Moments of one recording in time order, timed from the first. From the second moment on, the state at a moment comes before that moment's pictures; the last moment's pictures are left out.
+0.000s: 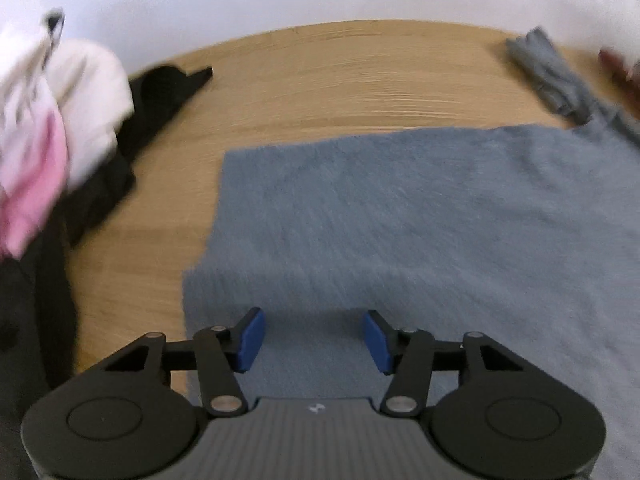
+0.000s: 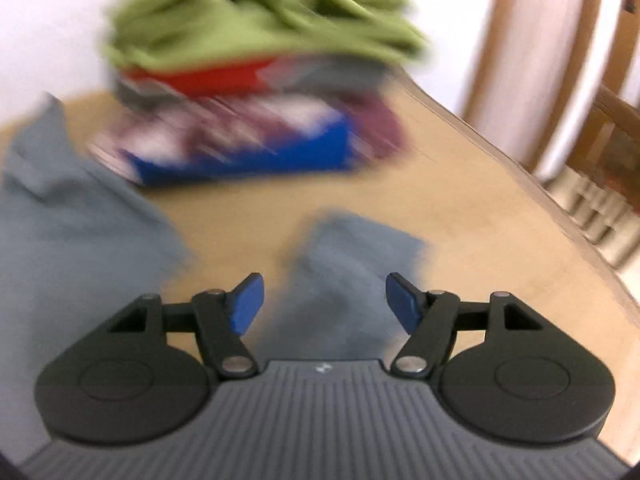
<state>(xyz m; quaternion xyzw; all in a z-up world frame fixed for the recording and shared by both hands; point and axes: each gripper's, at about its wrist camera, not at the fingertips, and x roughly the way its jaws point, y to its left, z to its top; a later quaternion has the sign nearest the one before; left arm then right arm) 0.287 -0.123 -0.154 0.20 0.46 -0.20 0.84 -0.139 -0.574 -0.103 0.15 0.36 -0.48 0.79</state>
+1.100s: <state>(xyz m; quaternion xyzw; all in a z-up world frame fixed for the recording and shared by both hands) 0.020 -0.105 -0.136 0.17 0.48 -0.24 0.83 -0.405 -0.338 -0.051 0.23 0.39 -0.03 0.89</state>
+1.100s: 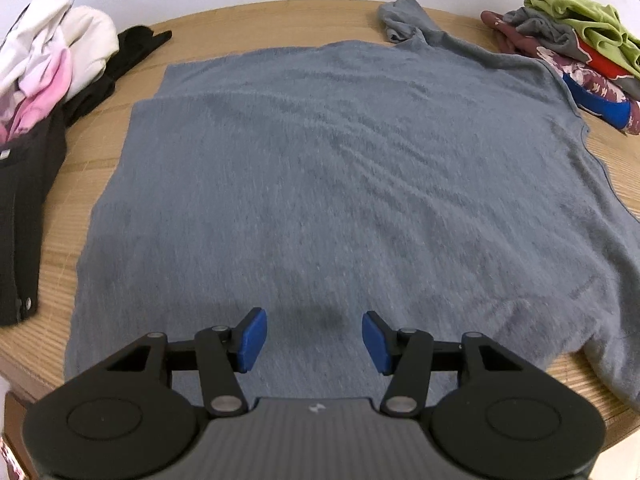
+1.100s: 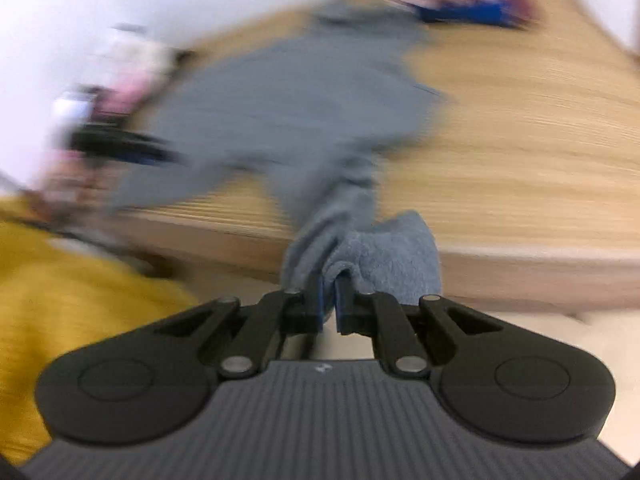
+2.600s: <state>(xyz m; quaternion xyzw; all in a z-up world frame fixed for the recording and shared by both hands) 0.036 -0.018 -0.148 0.21 0.47 -0.11 0.85 -0.265 -0.502 -0.069 0.27 0.26 -0.29 0.88</state>
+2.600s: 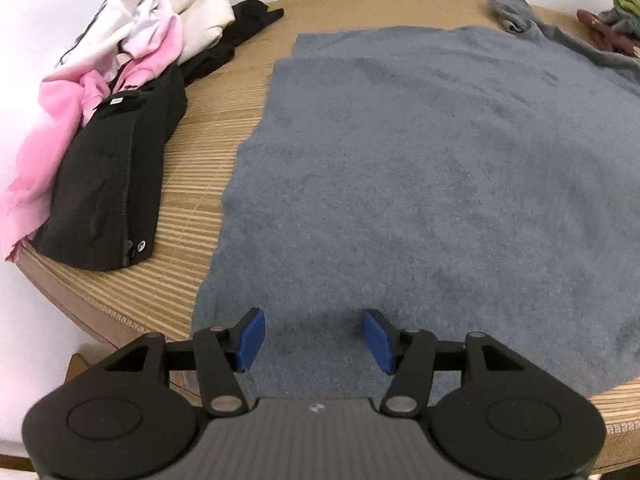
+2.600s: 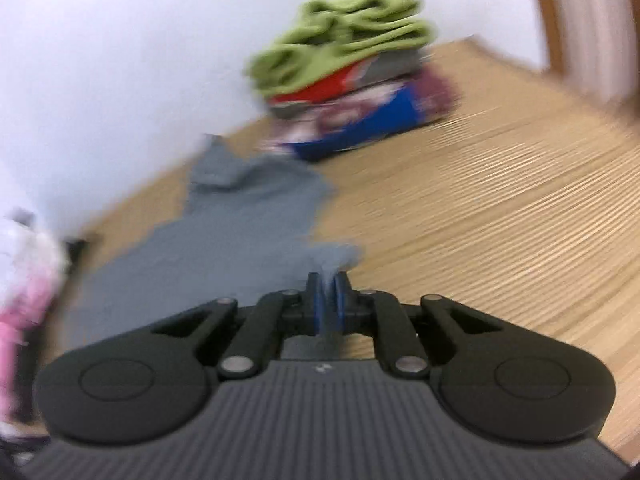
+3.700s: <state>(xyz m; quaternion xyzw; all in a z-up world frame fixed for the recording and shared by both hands) -0.040 -0.029 -0.145 0.34 0.38 -0.30 0.81 -0.257 -0.357 -0.098 0.17 0.35 -0.13 0.91</state>
